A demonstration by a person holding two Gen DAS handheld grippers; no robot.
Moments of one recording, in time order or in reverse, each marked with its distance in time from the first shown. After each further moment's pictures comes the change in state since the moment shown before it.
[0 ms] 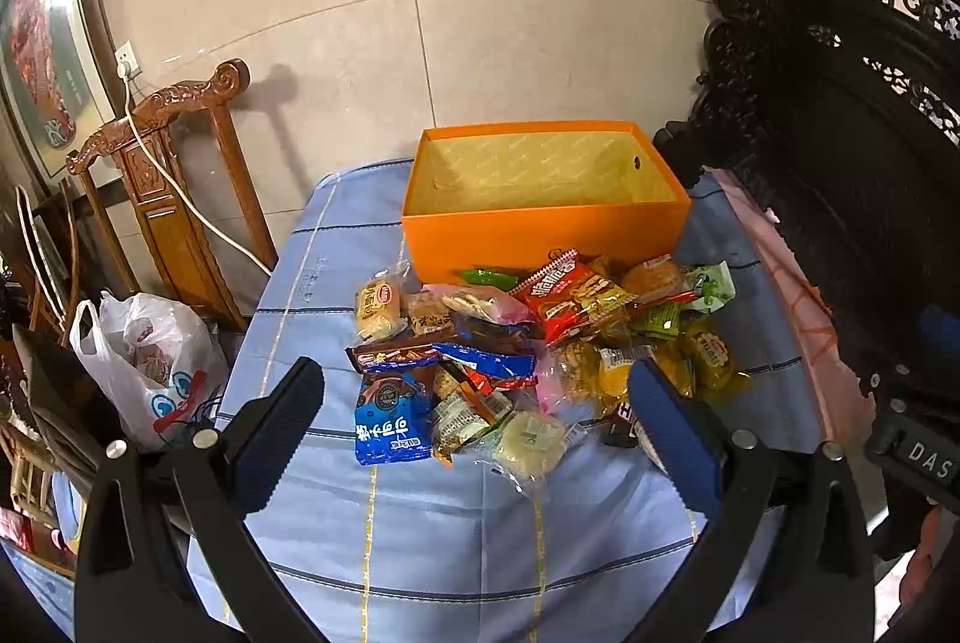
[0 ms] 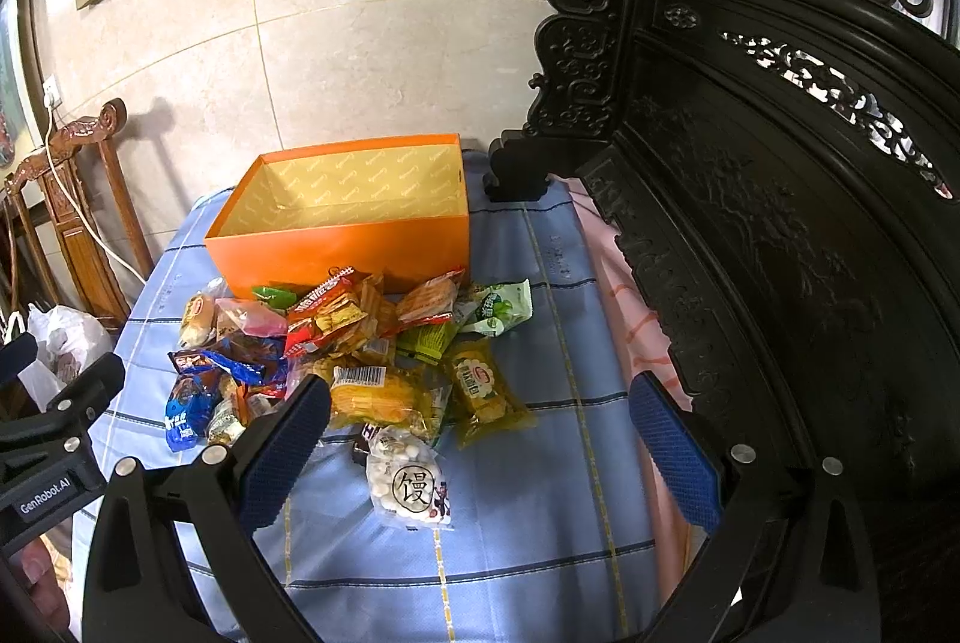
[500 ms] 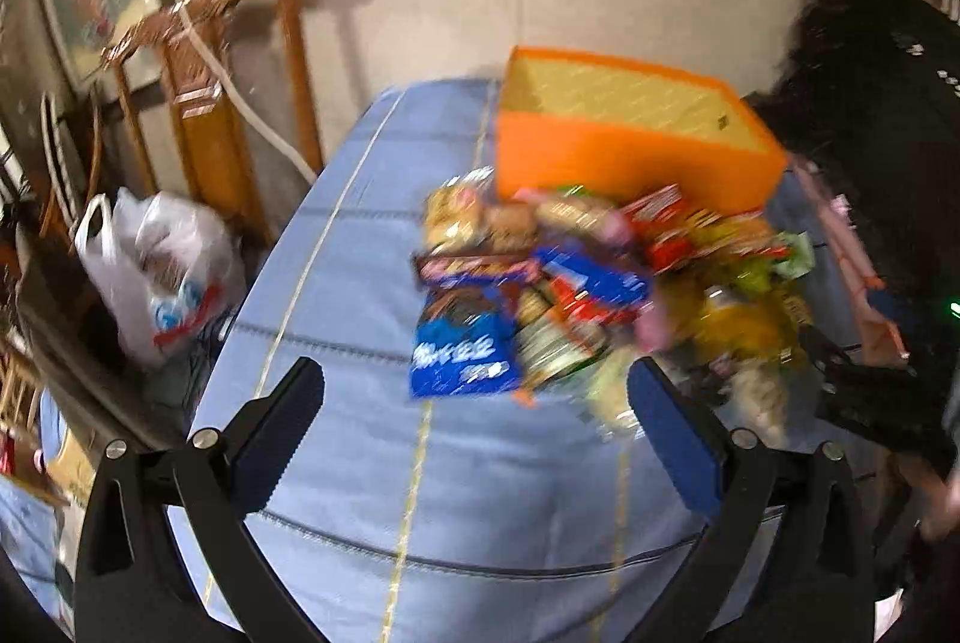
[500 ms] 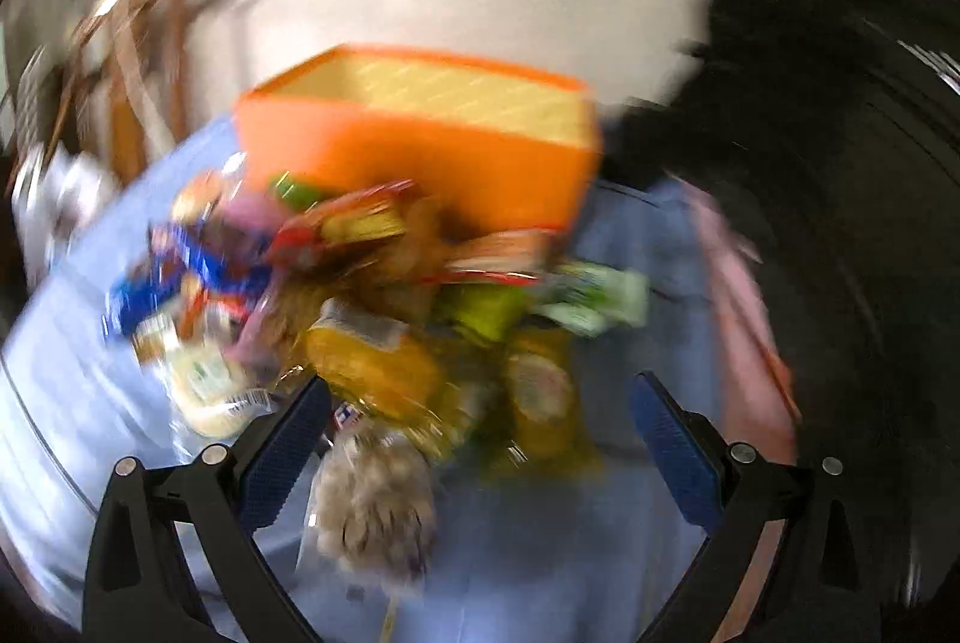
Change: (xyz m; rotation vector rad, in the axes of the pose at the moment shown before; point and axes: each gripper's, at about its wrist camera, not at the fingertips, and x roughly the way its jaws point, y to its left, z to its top) left arm 0.059 0.074 -0.065 -0.145 0.109 0.064; right arm 0.150 0.056 -0.037 -0.417 0.016 0.185
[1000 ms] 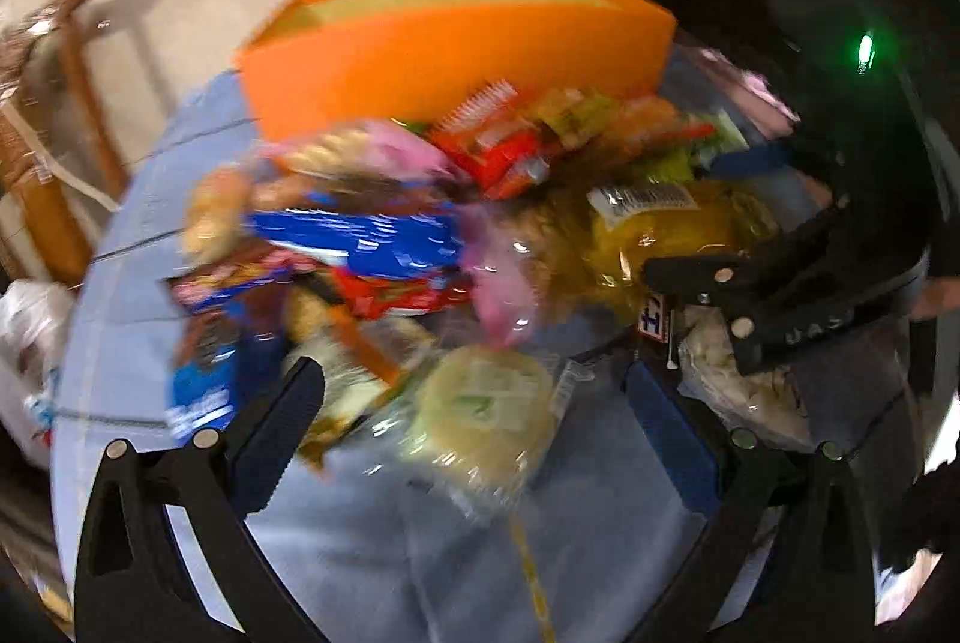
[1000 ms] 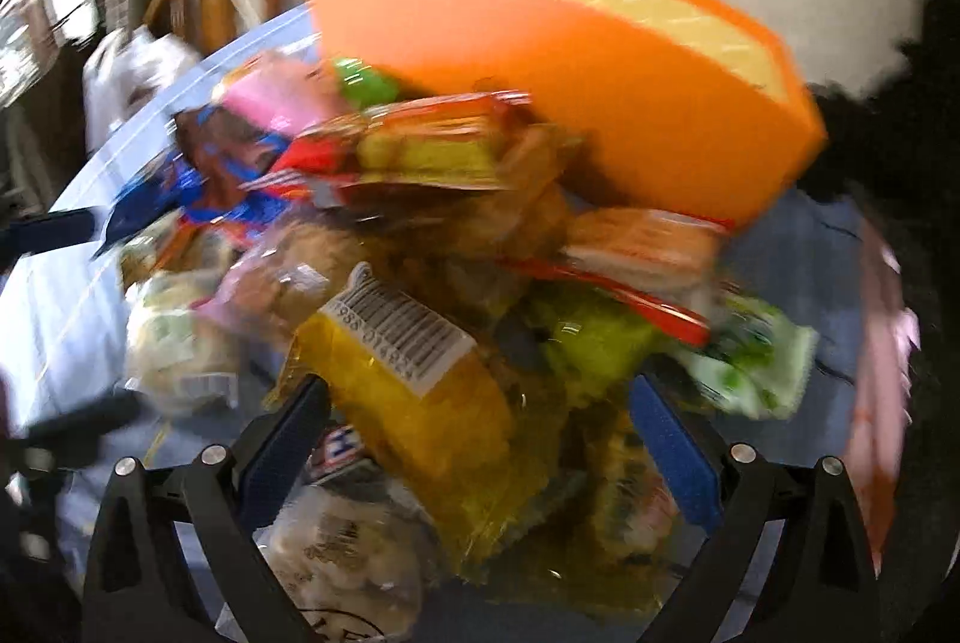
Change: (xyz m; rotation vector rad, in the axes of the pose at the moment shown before) left arm 0.116 -0.104 -0.021 0.296 0.056 -0.254; right arm 0.080 -0.002 0.025 -0.195 0.174 0.281
